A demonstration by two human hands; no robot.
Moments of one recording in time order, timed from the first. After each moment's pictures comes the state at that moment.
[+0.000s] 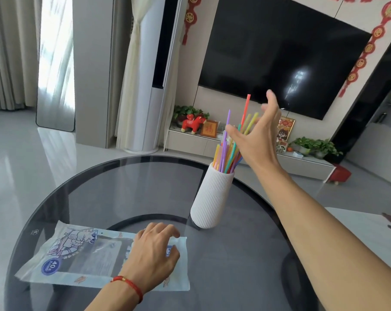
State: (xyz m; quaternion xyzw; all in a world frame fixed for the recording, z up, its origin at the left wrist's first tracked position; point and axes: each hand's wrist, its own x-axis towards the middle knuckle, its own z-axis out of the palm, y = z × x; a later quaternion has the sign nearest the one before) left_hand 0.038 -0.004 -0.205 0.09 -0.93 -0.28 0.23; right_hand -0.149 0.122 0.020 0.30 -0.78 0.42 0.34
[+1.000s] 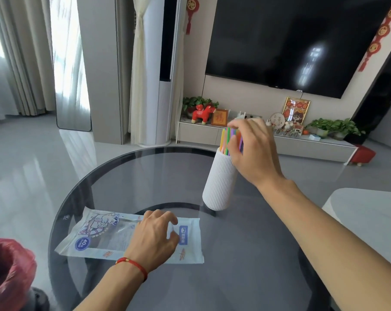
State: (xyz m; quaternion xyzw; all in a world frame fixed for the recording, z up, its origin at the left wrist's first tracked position) left_hand 0.063 -0.016 -0.197 0.14 -0.93 -0.26 0.22; right_hand -0.111 0.144 -0.028 0.42 -0.78 0.22 0.40
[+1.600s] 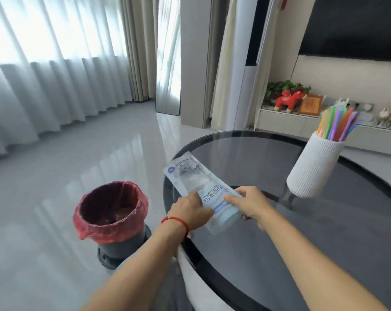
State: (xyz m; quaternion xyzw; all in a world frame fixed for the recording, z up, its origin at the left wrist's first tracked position) left_hand 0.164 -0.054 -0.180 0.40 -0.85 -0.34 0.04; right_hand 0.001 0.049 -0.193 0.27 -0.84 0.41 -0.24
